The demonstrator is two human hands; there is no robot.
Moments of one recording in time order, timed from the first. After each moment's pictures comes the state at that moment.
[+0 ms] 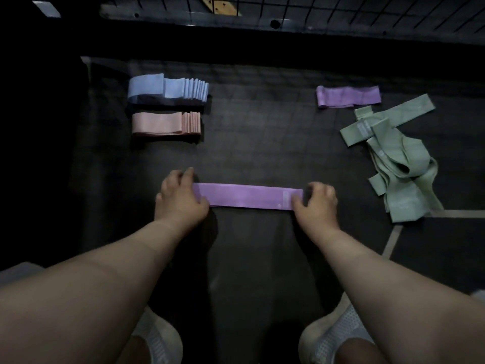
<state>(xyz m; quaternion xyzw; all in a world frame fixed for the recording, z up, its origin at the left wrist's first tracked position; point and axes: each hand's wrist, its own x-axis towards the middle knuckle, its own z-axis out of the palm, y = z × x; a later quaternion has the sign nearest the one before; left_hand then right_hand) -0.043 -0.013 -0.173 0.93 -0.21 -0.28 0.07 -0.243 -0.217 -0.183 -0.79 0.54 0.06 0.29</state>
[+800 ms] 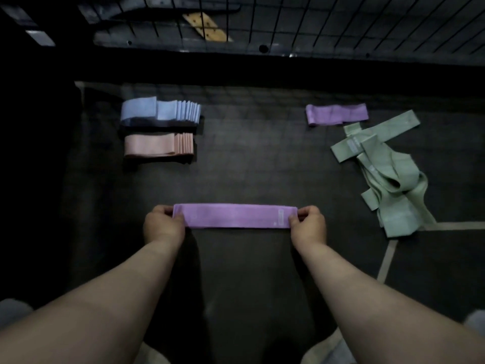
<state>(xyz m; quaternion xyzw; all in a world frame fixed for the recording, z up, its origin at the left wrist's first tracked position) -0.042 -0.014 -0.183 0.91 0.11 -0.27 0.29 -0.235 -0.214 -0.214 -0.66 0.65 0.01 0.37</state>
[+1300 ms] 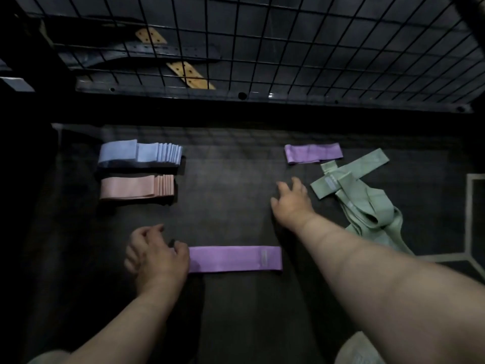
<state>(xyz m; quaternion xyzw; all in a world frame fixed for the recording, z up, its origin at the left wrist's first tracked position) -0.056 -0.056 -0.164 0.97 -0.04 -0.14 0.21 -0.144 -0.320 -0.178 -0.84 0.48 0.16 0.20</state>
